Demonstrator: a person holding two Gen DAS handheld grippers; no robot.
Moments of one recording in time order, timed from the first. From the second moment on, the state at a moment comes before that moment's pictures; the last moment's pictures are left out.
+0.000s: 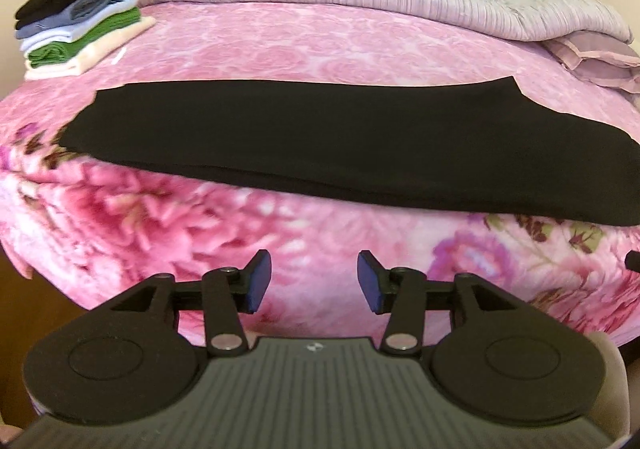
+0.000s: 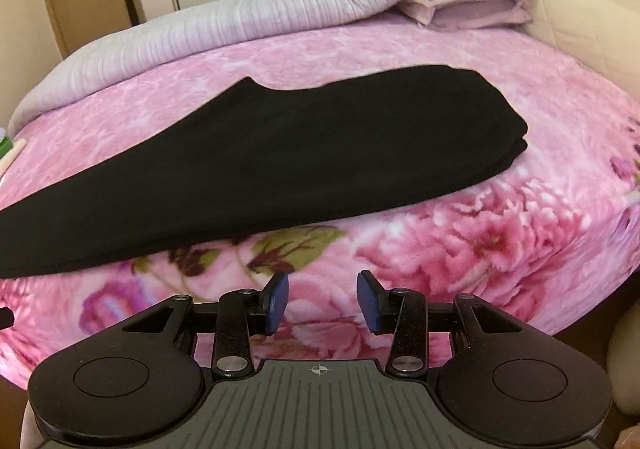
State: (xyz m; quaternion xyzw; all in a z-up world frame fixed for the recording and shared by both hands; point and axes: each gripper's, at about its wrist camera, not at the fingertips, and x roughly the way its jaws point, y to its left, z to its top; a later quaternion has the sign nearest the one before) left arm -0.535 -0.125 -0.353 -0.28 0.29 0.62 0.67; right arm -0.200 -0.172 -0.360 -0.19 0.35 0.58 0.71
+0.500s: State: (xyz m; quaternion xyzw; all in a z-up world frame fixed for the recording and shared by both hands) left arm -0.556 -0.154 -0.336 -0.26 0.27 0.63 0.68; right arm -0.213 -0.195 -0.344 -0.19 0.33 0.58 0.72
